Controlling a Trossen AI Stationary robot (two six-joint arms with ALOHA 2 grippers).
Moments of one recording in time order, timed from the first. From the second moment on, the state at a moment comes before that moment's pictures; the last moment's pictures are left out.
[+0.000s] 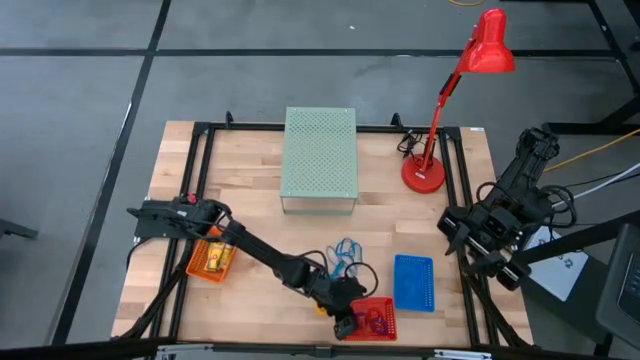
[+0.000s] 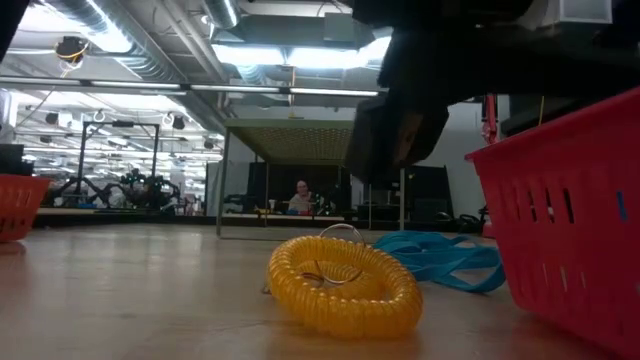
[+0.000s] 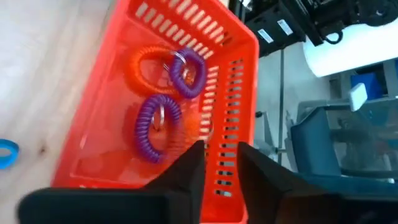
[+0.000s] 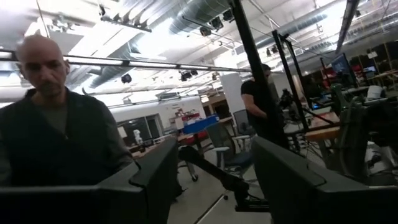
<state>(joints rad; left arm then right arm) -0.40 2.23 1.67 -0.02 0.12 -0.93 1.01 0.69 0.57 0.56 0.42 0.16</state>
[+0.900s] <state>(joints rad) -0.35 2.20 1.67 0.60 -0.17 -0.69 1.01 0.59 0.57 0.48 0.05 0.10</state>
